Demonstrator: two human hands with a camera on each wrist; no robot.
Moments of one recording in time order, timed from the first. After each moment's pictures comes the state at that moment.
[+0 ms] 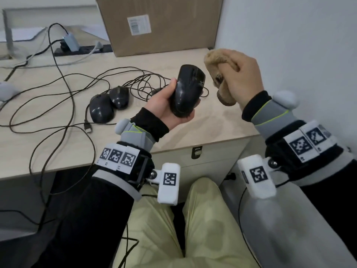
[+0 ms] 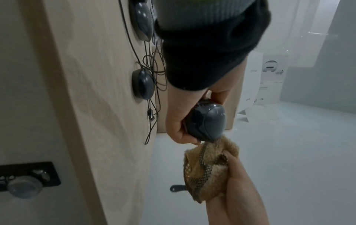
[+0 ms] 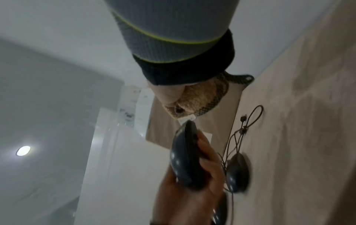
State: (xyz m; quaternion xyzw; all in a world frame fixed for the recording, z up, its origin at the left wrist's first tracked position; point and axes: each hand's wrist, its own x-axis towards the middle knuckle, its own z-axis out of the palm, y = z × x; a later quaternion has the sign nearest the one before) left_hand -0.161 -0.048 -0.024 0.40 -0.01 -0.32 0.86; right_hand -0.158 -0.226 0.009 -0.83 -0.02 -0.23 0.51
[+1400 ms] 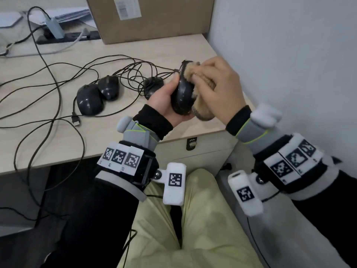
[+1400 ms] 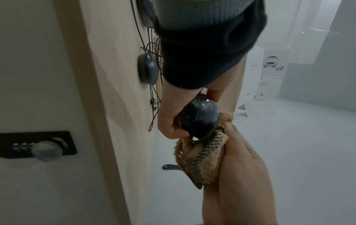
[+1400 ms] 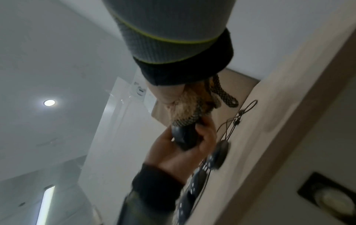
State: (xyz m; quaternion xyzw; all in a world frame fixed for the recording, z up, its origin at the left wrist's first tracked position) left_hand -0.174 -0.073 -0.035 0.42 0.02 -0.31 0.85; right_hand -0.189 -0.203 -0.023 -0.86 -0.15 -0.31 0.39
